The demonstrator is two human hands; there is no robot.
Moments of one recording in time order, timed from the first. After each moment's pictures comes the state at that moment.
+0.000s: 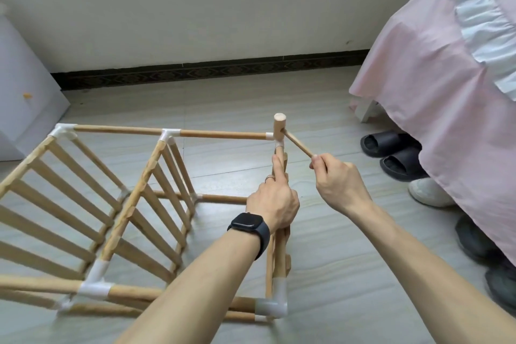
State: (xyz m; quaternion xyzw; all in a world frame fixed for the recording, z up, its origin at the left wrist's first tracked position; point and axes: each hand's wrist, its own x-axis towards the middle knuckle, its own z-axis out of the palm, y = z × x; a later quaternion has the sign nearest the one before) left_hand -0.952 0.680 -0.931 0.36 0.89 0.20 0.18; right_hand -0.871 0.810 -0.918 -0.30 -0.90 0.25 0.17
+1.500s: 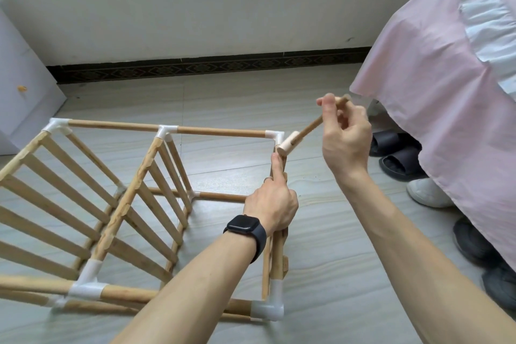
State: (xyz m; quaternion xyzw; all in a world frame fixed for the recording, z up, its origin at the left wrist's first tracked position) left_hand -0.951 0.680 -0.929 0.34 0.89 0.23 0.22; right_hand -0.908 0.801 -0.857 -0.31 -0.71 0.44 0.45
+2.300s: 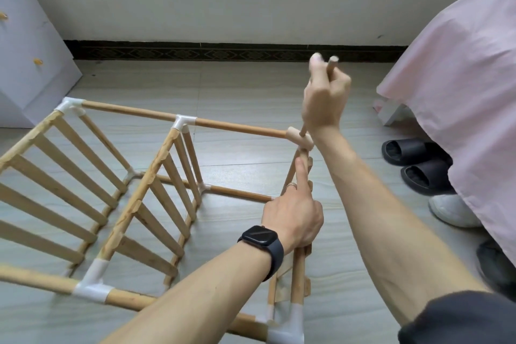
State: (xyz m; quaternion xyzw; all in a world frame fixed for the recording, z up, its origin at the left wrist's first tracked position) left_hand -0.956 0.679 -0.932 0.34 0.87 0.24 0.24; right_hand -1.042 0.799 -0.843 -0.19 -0.66 0.55 0.46
